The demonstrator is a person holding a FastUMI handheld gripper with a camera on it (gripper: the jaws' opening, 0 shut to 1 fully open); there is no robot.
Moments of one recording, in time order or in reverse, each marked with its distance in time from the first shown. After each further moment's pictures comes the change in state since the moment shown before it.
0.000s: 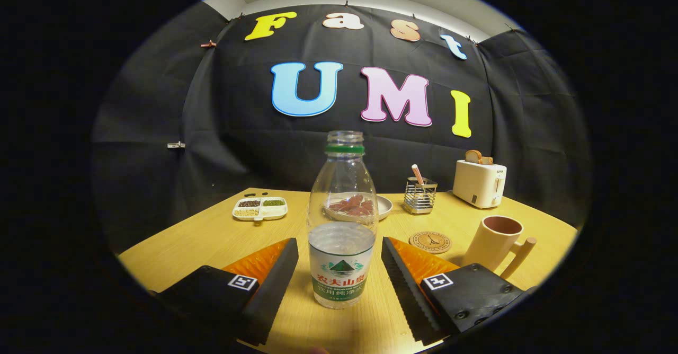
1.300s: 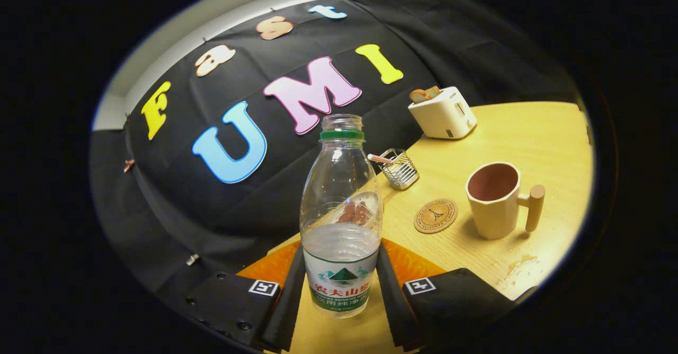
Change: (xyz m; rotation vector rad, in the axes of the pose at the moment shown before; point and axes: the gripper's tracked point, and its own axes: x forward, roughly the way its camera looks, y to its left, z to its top) arm 0.015 -0.074 0.071 0.792 0.062 -0.119
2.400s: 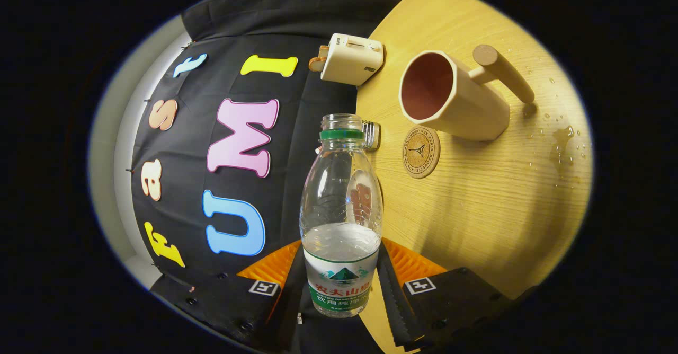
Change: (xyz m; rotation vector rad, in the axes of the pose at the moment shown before) arm 0.029 -0.031 -0.009 0.749 0.064 -0.029
